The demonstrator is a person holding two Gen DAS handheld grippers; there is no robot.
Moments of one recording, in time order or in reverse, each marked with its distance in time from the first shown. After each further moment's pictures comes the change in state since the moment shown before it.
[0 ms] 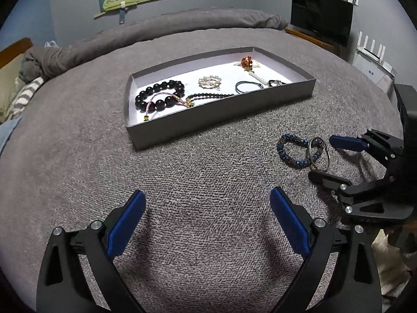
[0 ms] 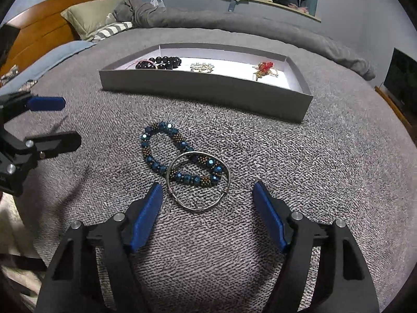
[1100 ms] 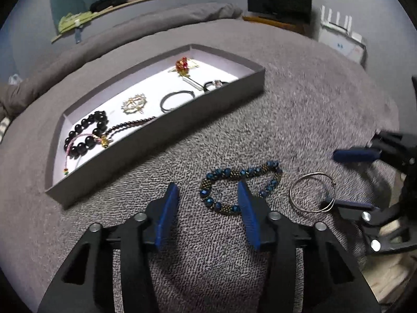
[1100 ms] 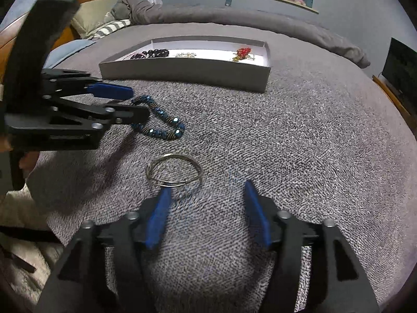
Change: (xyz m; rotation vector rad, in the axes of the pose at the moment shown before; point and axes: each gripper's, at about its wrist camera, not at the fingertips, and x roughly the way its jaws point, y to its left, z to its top) left arm 0.045 -0.074 0.033 0.209 0.012 -0.114; right arm -0.036 -0.036 -0.034 0.021 0.044 0.039
